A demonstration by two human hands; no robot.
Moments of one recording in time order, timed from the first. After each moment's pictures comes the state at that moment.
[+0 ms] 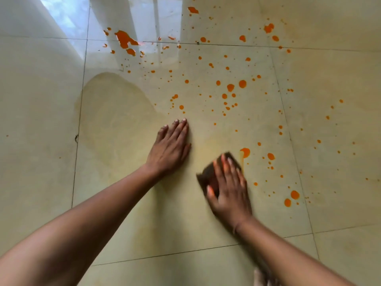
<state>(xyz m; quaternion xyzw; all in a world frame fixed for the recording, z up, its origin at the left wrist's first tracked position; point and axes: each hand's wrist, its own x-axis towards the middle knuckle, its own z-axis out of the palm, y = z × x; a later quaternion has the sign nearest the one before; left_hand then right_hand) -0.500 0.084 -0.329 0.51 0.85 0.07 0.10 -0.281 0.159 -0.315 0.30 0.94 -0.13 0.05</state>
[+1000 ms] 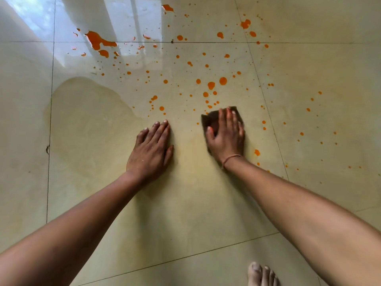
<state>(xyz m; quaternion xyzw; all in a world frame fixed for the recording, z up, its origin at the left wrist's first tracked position) -0.499 0.084 -0.337 0.51 0.85 0.08 0.08 -0.366 0.270 -0.317 0.44 0.89 -0.13 0.03</state>
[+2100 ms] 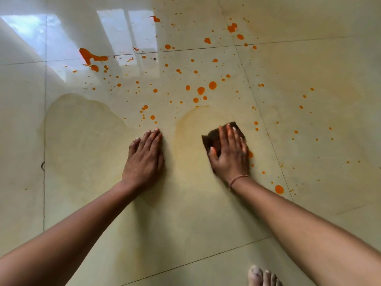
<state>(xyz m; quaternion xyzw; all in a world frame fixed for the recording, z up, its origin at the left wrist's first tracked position) -0.497 0.088 -0.330 0.49 0.86 0.11 0.10 -0.316 0.262 -0.316 0.43 0.90 -0.13 0.03</state>
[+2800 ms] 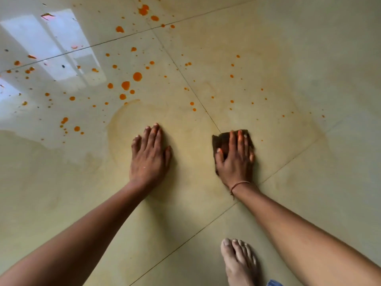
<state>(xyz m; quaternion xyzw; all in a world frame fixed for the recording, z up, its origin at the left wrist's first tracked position) -0.387 0.190 -0.339 0.57 0.81 0.11 0.11 -0.168 0.273 -0.316 0.64 0.76 -0.12 -0.03</state>
